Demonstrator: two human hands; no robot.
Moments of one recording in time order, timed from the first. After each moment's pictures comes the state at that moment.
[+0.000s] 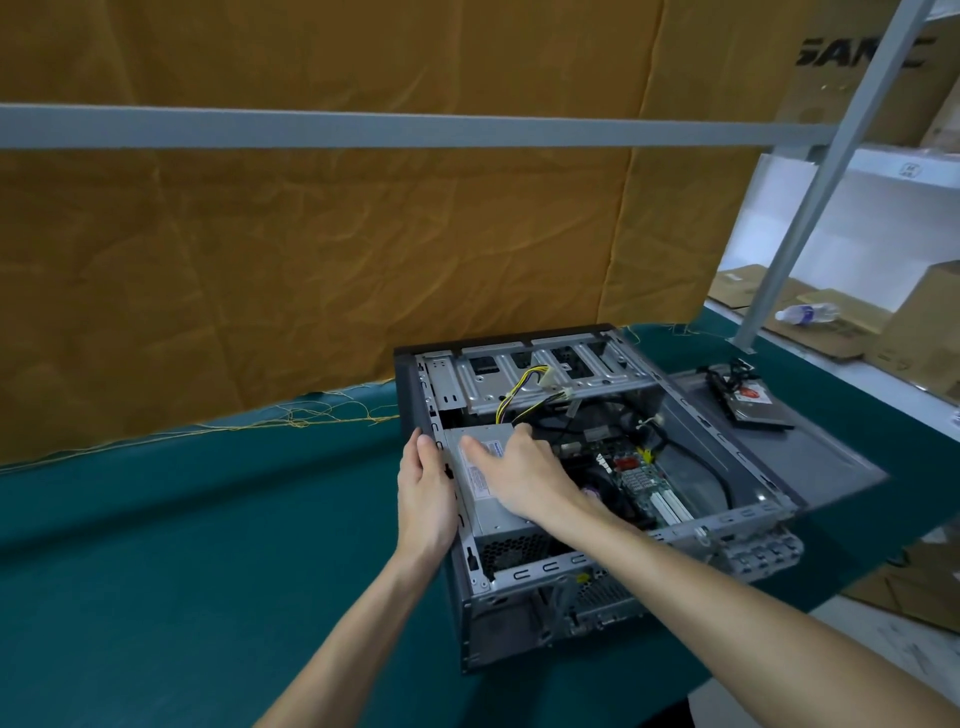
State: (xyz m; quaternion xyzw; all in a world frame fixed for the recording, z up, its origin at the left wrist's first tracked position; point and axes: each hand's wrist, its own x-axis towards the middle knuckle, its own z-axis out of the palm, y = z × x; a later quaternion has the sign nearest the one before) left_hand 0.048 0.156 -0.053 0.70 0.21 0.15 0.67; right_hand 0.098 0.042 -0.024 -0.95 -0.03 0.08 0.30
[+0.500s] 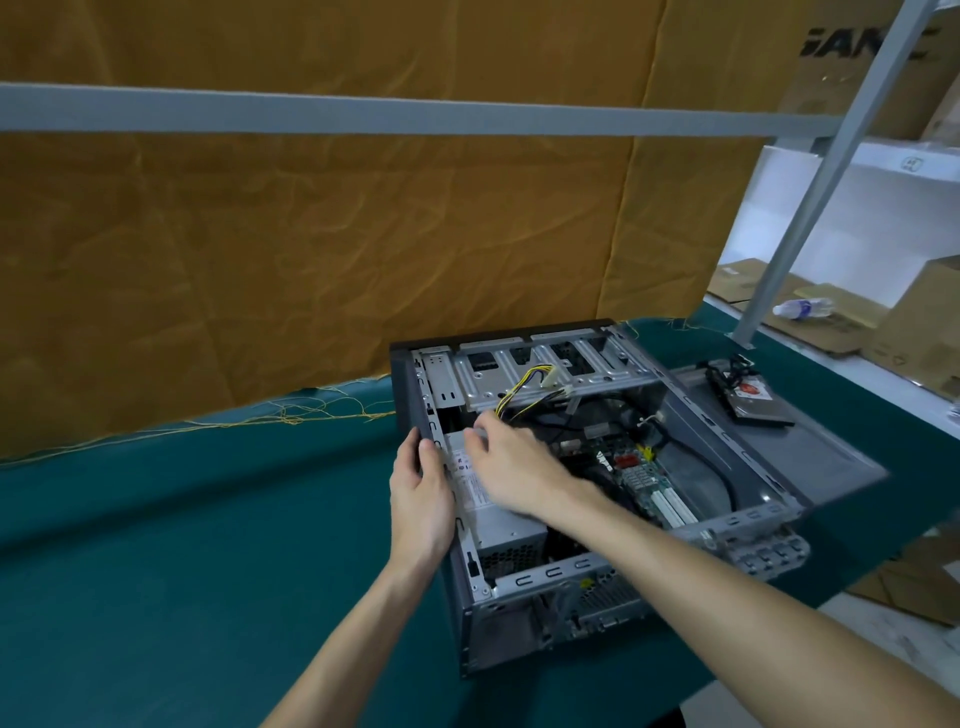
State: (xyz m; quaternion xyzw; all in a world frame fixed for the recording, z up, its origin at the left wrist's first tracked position) left_hand 0.050 0.159 -0.058 0.69 0.20 0.16 0.68; right_hand 0.102 0.048 -0.011 -0.95 -0.15 0.08 0.27
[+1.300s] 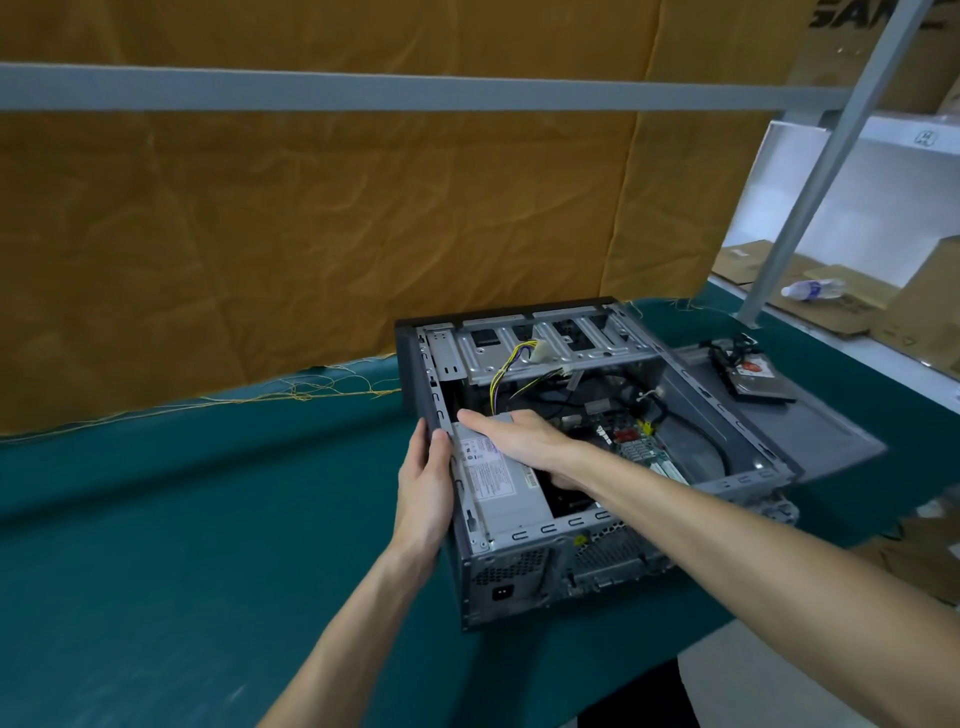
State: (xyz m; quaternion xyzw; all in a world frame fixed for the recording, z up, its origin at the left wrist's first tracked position) left_hand 0.022 0.155 -0.062 0.62 0.20 0.08 0.75; right_hand 0.118 0.035 -0.034 -0.86 -0.02 0.27 0.43
